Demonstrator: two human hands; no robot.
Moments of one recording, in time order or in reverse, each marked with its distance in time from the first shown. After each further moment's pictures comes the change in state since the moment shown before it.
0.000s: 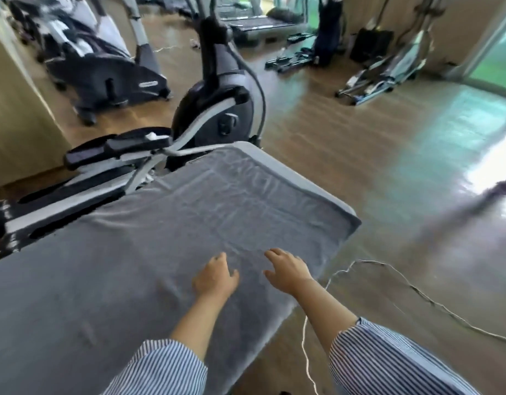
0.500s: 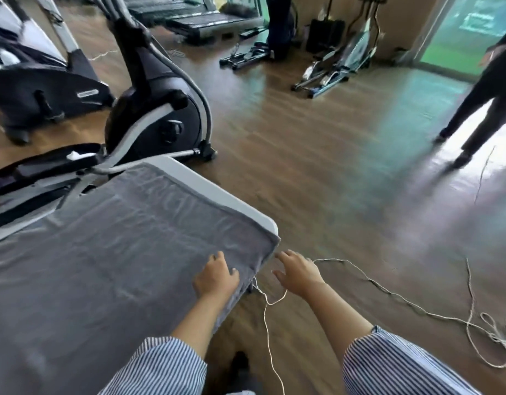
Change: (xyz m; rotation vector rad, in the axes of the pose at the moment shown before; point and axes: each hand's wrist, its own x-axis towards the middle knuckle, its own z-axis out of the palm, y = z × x) left_hand 0.048 0.252 0.082 -0.013 -0.063 0.060; right_hand -0.018 0.264 -0.059 0.059 0.050 0.221
